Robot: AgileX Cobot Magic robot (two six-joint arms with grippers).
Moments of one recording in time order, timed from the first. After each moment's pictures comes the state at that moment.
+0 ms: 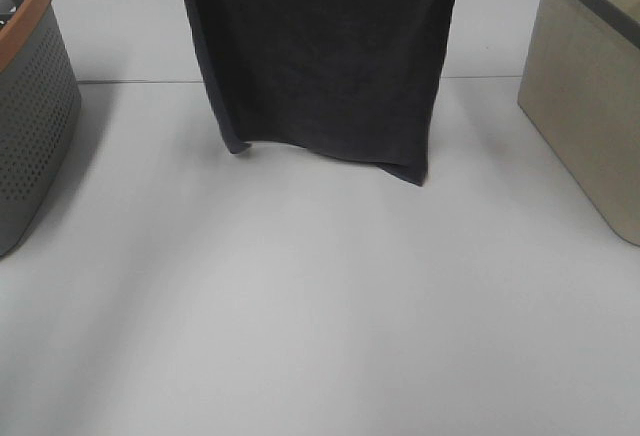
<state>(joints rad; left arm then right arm) -0.34 1.76 -1.50 -0.10 0.12 -0.24 0.28 1.81 -1.66 -0.19 0.66 -0.69</state>
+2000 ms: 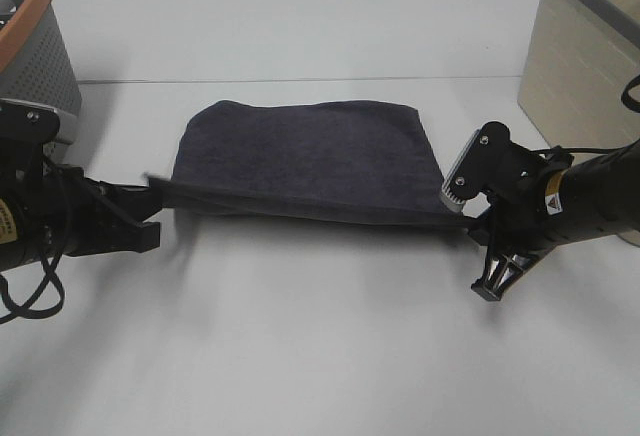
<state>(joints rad) -0.29 1.76 -0.44 0.37 -0.78 -0.35 0.27 1.79 -0.62 -0.43 -0.16 -0.32</state>
